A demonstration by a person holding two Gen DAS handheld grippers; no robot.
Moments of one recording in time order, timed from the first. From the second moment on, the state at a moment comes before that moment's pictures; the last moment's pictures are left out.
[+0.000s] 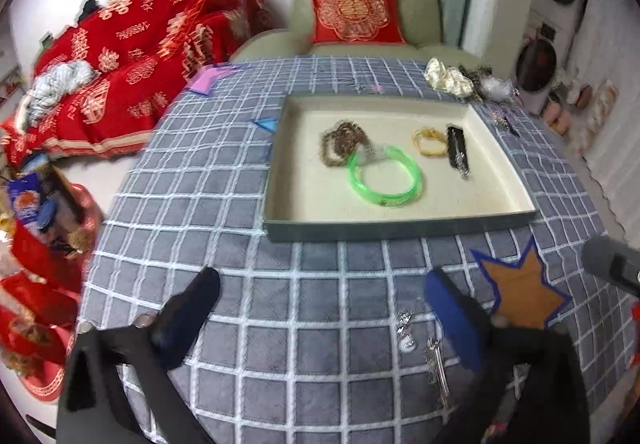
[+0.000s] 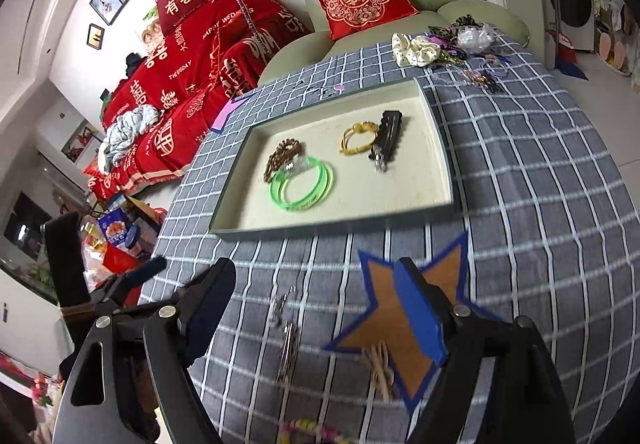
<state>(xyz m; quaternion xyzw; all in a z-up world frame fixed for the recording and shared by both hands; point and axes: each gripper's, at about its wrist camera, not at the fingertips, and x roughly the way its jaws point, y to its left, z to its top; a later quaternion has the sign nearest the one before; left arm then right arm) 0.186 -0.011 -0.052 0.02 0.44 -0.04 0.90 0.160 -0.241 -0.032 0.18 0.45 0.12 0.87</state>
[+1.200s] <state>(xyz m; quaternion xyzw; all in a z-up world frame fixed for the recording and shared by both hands) 0.115 -0.046 -0.112 0.04 0.49 -0.10 0.86 0.055 -0.268 -0.083 0.09 0.49 0.05 0.87</state>
